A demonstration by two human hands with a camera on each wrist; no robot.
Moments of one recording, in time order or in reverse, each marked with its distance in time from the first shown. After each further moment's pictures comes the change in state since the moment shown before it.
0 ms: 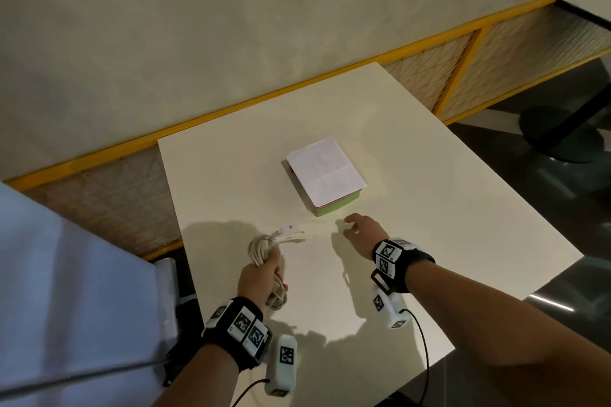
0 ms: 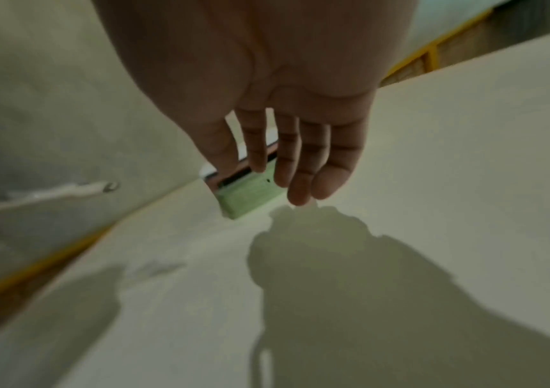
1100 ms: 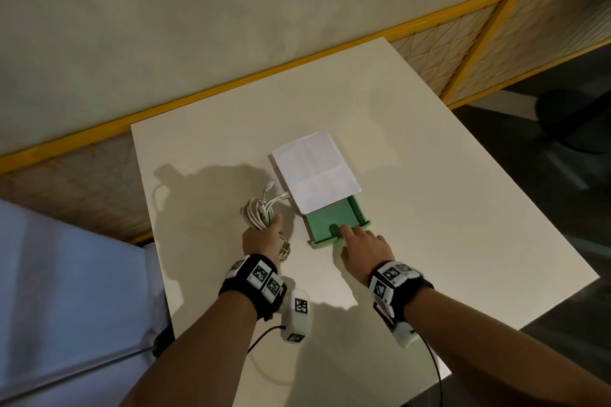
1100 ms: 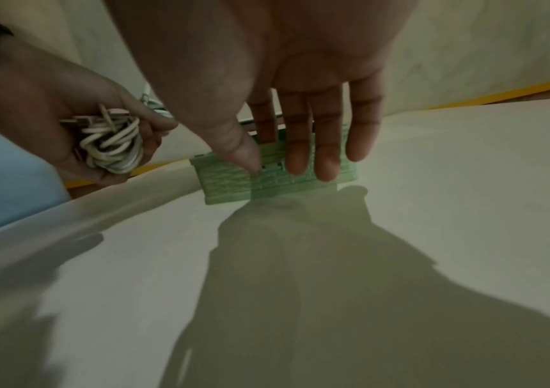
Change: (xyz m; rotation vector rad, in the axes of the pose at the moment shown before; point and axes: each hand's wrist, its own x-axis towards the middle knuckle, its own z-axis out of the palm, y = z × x) left_hand 0.061 0.062 0.081 -0.041 0.222 -0.032; right_hand 0.014 0.030 0.000 -0.497 0.052 -0.221
